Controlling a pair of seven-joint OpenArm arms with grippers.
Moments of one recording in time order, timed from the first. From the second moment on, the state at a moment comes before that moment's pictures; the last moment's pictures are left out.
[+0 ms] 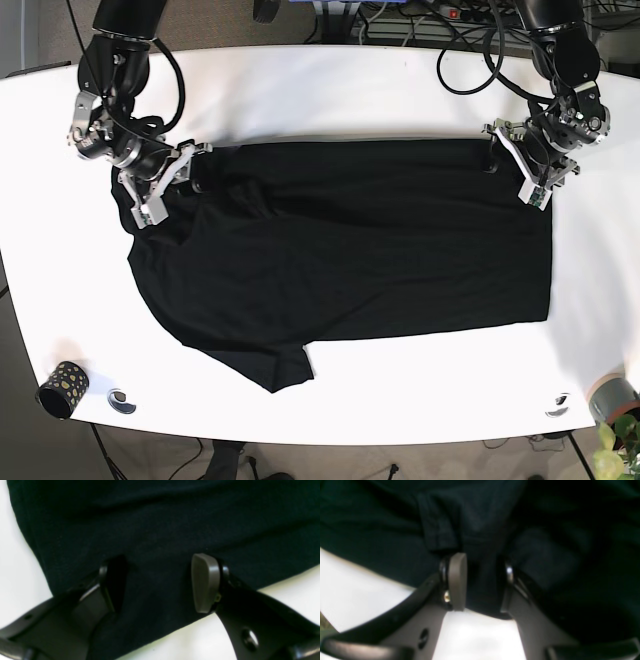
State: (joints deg) left arm 9.2 -10.9 -22.9 88.6 -11.4 -39.5 43.9; right arm -5.2 12.4 20.3 91.7 33.3 34.5 -58.8
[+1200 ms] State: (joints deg) left arm 9.3 -11.3 -23.0 88.5 -11.6 -39.6 43.9; right arm 6.2 15.4 16.9 84.8 33.3 34.7 -57.3
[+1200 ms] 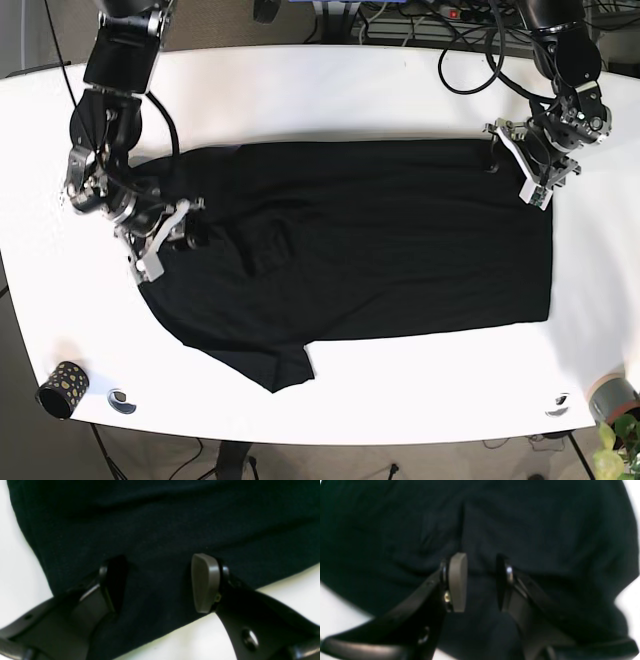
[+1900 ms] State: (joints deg) left arm 9.5 -11.3 -23.0 88.5 -11.6 -39.6 43.8; right arm 14.1 15.3 16.6 65.0 29.9 34.5 -50.8
